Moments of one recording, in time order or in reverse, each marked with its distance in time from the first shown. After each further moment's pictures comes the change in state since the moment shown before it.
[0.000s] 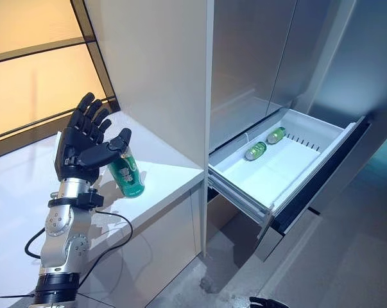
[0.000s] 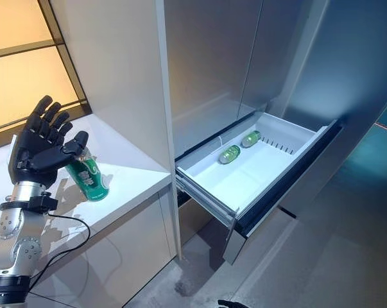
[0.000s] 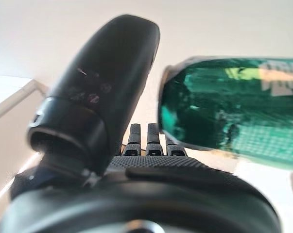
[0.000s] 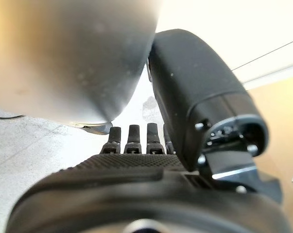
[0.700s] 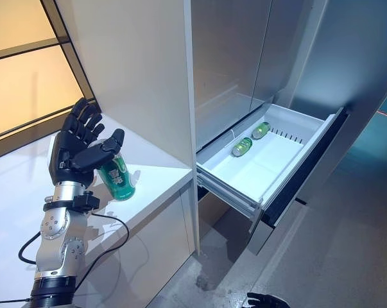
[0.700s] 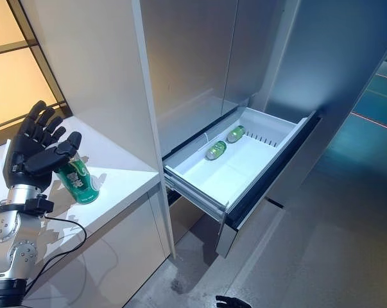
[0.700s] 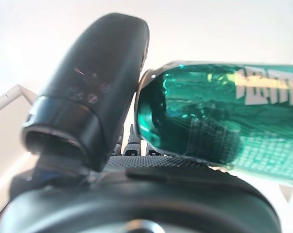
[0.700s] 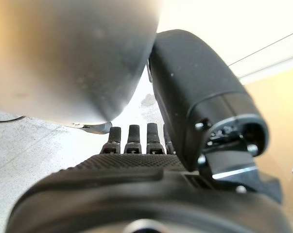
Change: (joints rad) left arm 0.025 0.001 0.022 -0.002 0.021 0.003 0.032; right arm -0.007 0.006 0.000 -0.011 -0.039 -0.018 0.000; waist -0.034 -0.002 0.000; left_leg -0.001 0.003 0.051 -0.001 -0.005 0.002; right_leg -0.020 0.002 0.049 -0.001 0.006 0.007
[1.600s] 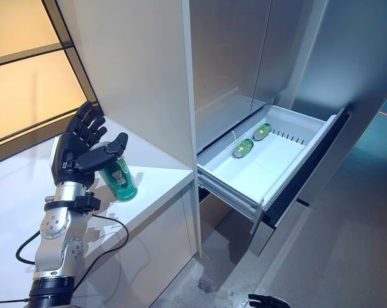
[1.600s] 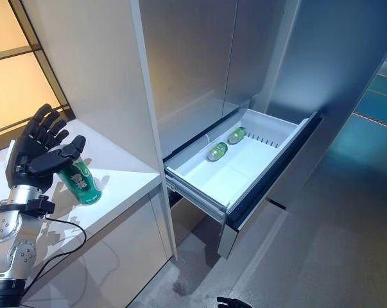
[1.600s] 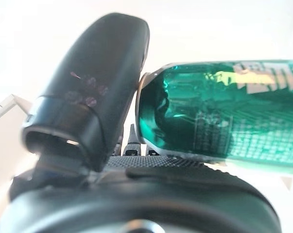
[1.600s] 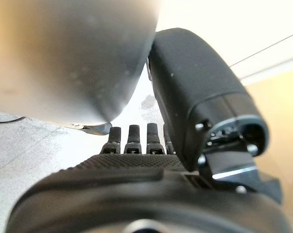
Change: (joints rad) left arm 0.004 0.009 -0.003 0.000 0.043 0.030 -0.012; right arm -0.003 -0.007 0.000 0.001 0.000 0.011 0.001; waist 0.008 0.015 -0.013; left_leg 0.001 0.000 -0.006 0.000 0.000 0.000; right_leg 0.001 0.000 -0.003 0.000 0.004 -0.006
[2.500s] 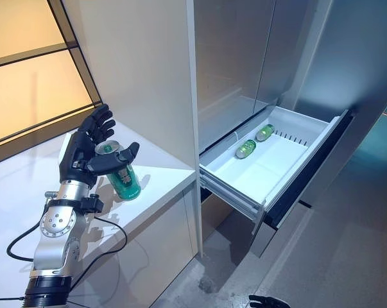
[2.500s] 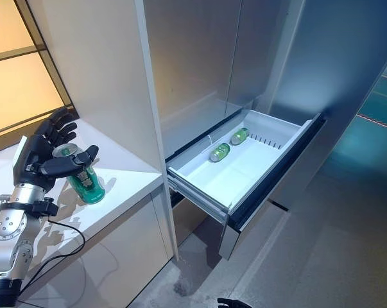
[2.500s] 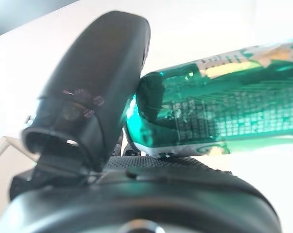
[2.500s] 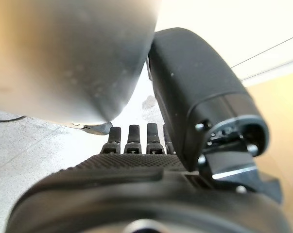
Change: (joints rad) left arm 0.001 0.044 -0.033 -0.001 0.177 0.000 -0.027; right arm -0.001 -0.001 0.000 0.011 0.001 -0.001 0.000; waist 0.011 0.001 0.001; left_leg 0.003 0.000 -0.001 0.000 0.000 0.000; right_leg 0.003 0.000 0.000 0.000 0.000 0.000
